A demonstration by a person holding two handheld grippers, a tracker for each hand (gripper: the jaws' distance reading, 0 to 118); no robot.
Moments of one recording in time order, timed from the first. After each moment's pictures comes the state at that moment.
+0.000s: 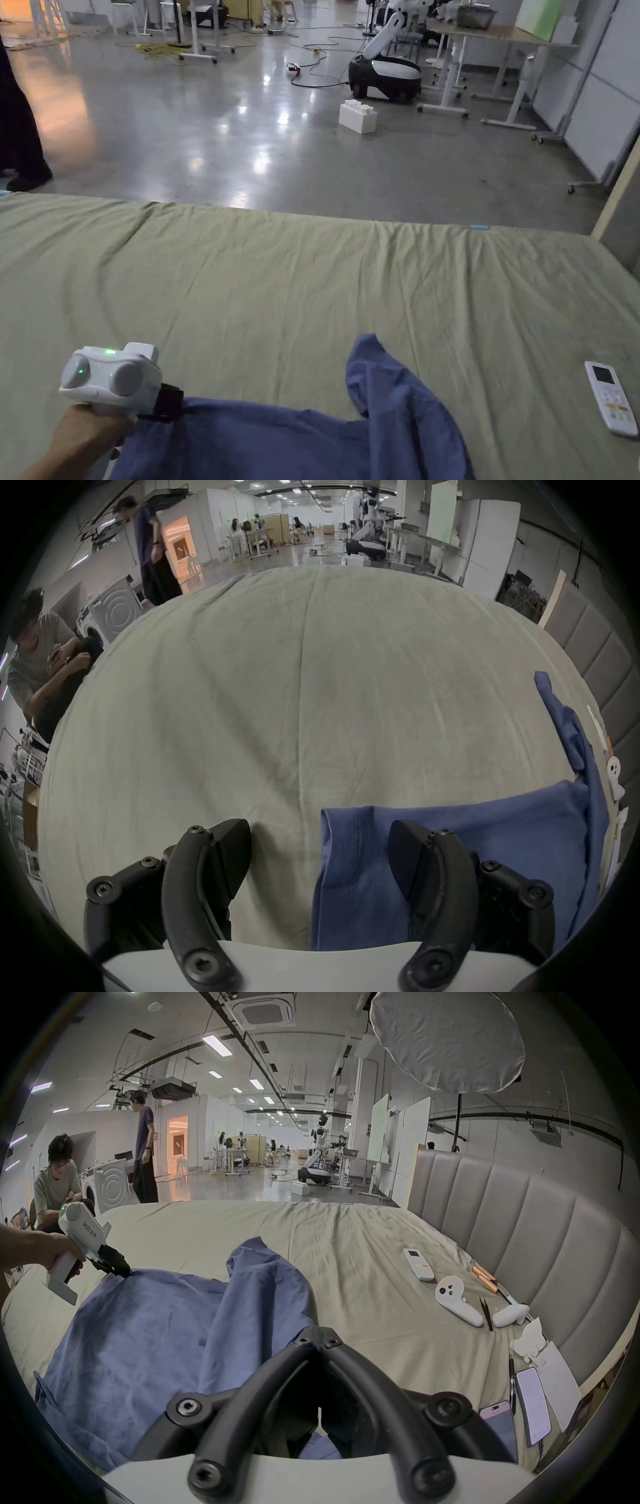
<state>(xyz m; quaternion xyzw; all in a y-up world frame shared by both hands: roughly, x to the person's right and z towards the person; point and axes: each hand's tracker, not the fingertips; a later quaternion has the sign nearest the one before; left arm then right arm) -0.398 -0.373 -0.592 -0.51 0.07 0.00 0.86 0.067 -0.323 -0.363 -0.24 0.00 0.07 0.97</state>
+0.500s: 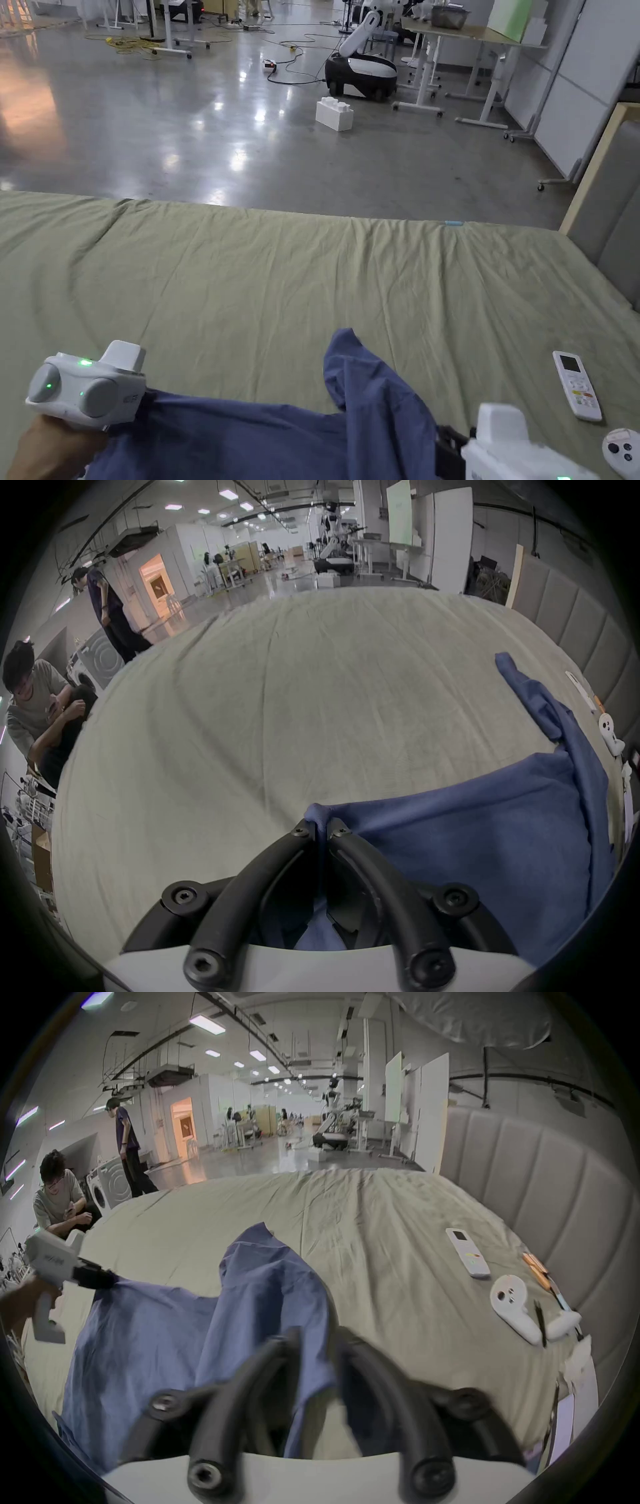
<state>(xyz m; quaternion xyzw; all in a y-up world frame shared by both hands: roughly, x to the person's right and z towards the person) -0.388 -0.349 -0.565 -0.46 0.03 -0.05 0.89 0.076 -0.331 -0.539 -0.35 0.06 0.03 0.93</state>
